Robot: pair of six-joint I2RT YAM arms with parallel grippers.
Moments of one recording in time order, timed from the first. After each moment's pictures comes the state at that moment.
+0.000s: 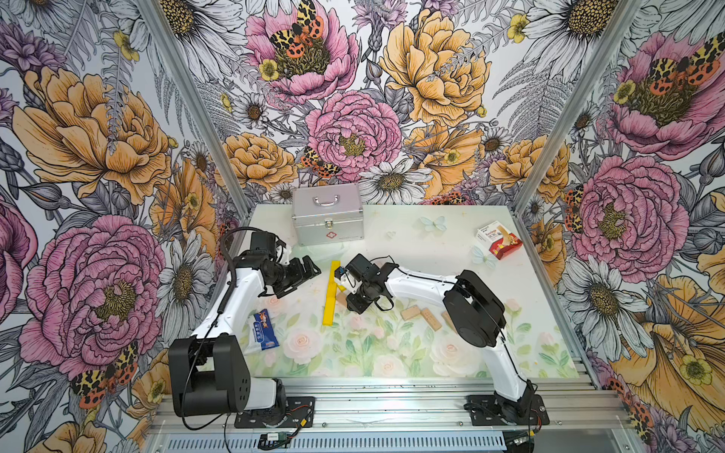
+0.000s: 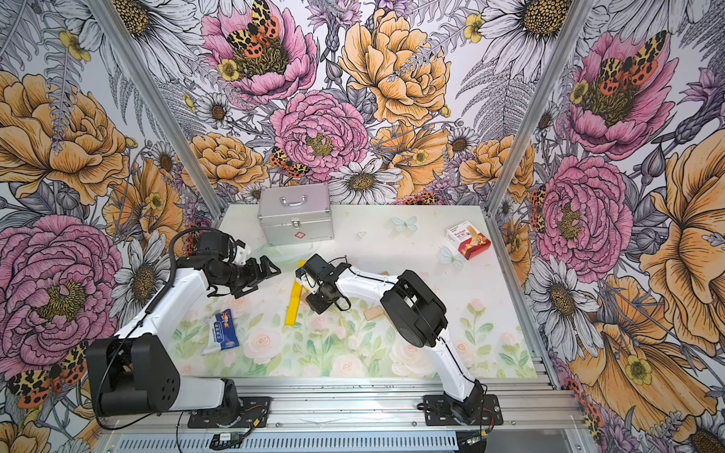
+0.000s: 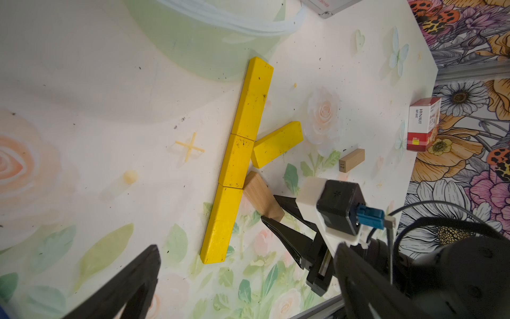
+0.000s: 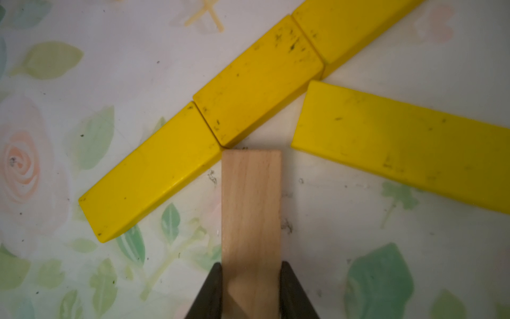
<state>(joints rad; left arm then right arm) 0.05 1.38 1.06 -0.84 0.46 -0.41 0.87 2.19 1.62 -0.57 -0.21 0.03</state>
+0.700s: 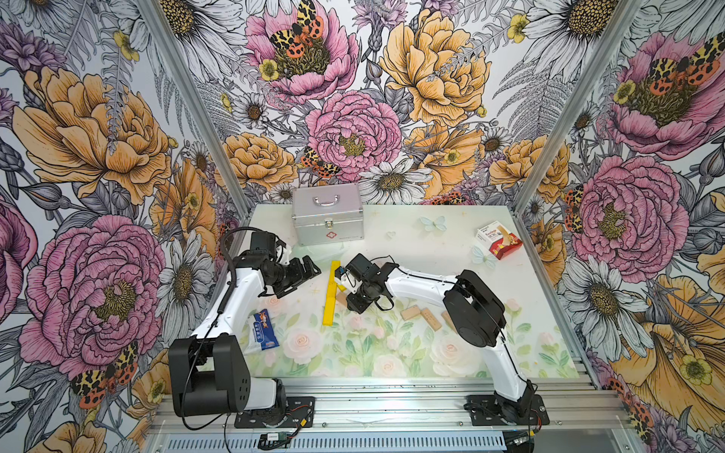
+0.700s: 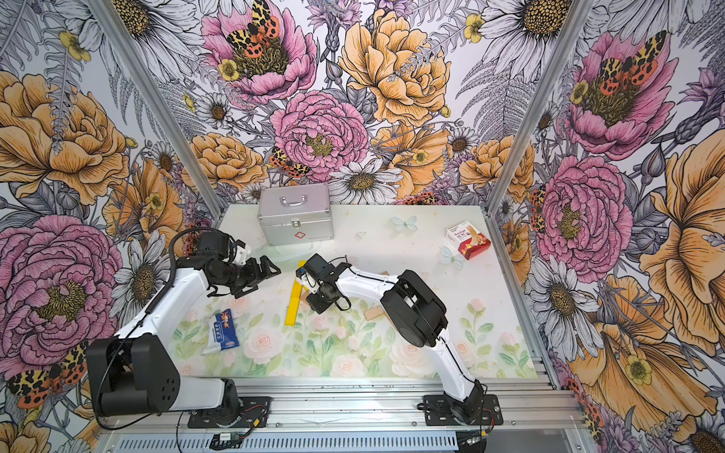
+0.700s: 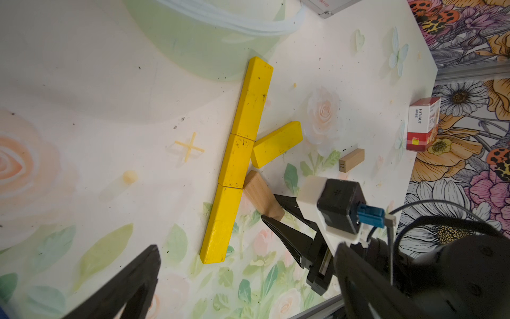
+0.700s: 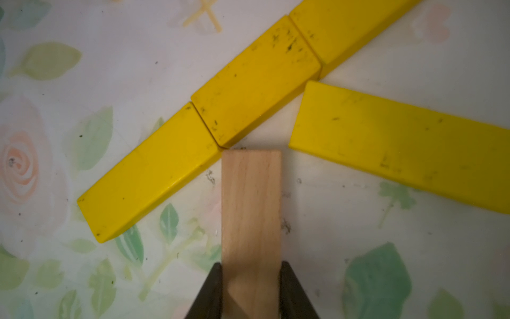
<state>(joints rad) 0.05 1.38 1.06 -0.84 0.46 -0.41 0.86 2.19 1.62 -0.57 -0.21 0.03</state>
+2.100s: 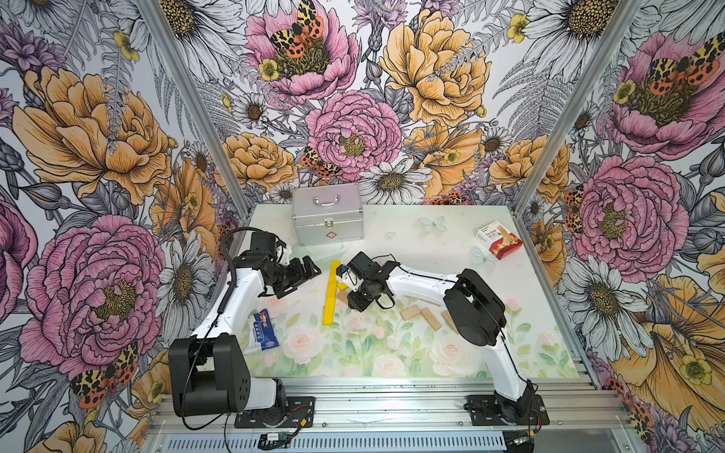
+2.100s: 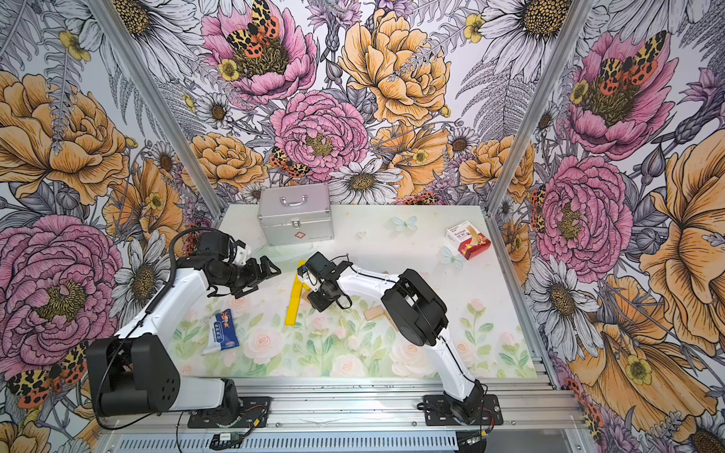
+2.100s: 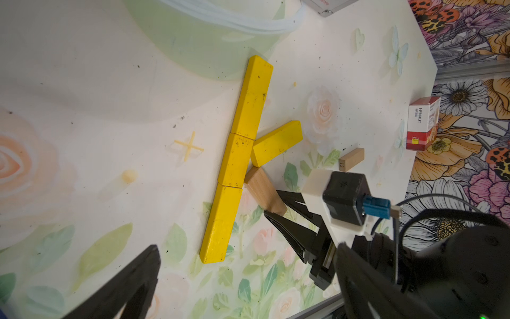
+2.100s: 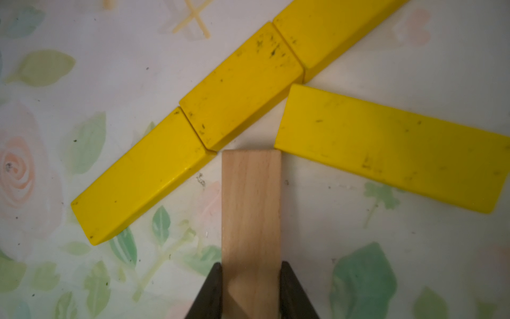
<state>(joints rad) 0.05 1.38 1.05 -0.84 0.46 -0.41 0.85 2.19 1.63 -0.58 -0.22 0.03</state>
